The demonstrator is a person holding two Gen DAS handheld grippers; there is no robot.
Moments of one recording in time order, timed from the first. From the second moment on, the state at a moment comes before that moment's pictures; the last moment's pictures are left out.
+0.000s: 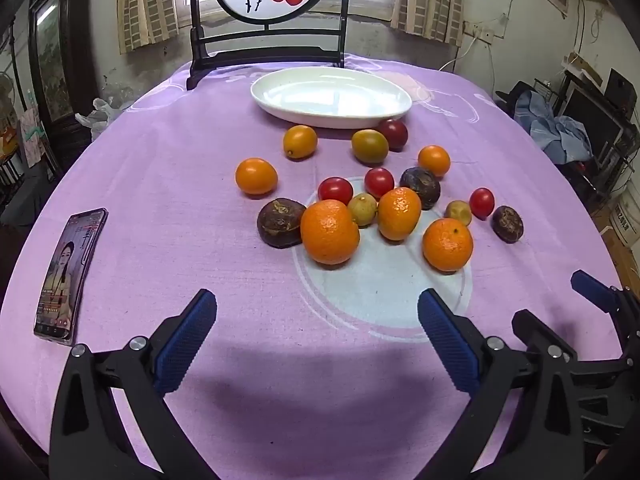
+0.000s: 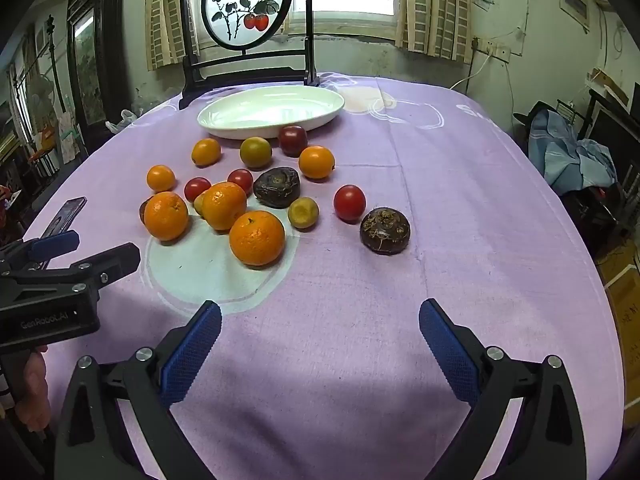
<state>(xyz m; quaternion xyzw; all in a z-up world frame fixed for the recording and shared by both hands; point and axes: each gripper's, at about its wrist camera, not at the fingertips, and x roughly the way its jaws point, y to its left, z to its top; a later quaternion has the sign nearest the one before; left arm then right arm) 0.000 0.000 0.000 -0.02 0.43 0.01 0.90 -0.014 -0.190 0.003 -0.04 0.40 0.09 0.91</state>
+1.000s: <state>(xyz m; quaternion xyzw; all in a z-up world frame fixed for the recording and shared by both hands) -0.005 0.003 0.001 -0.03 0.42 0.01 0.91 -0.018 -0.189 0.003 -0.04 0.40 0.09 0.91</state>
